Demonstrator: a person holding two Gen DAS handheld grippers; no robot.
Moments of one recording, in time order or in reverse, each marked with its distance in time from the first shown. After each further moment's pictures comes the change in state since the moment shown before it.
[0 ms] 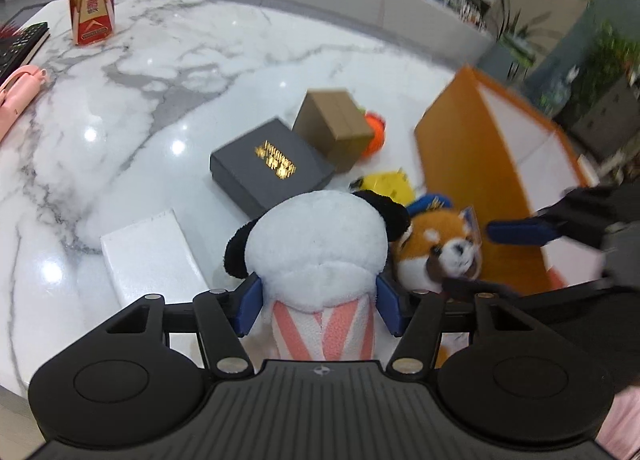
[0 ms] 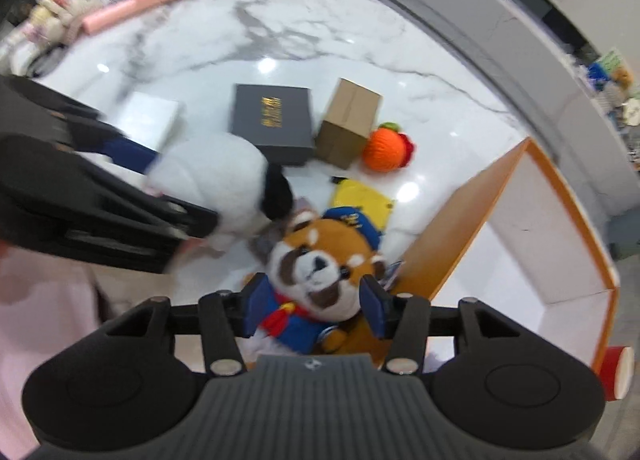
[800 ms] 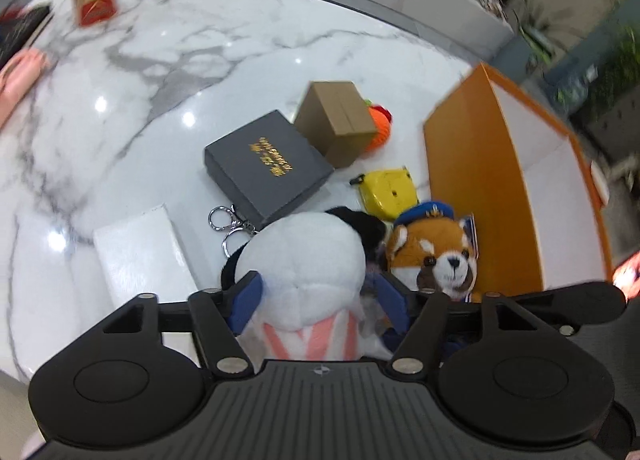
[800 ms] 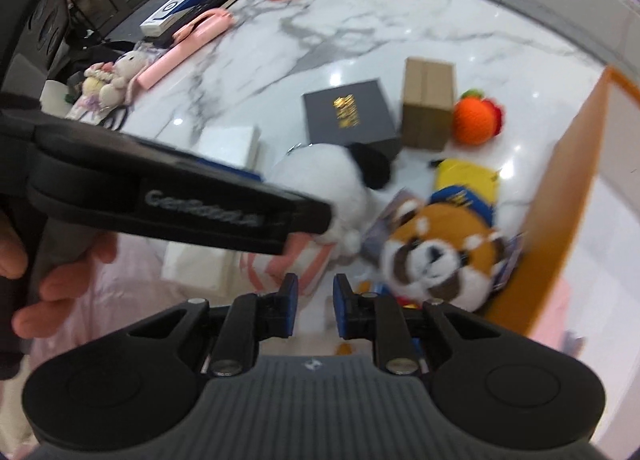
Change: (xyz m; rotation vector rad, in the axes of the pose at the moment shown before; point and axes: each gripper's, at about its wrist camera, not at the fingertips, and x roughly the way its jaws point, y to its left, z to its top) left arm 0.013 -0.017 0.015 -0.006 0.100 0.062; right arm 0.013 0.000 -0.009 0.236 -0.033 0.403
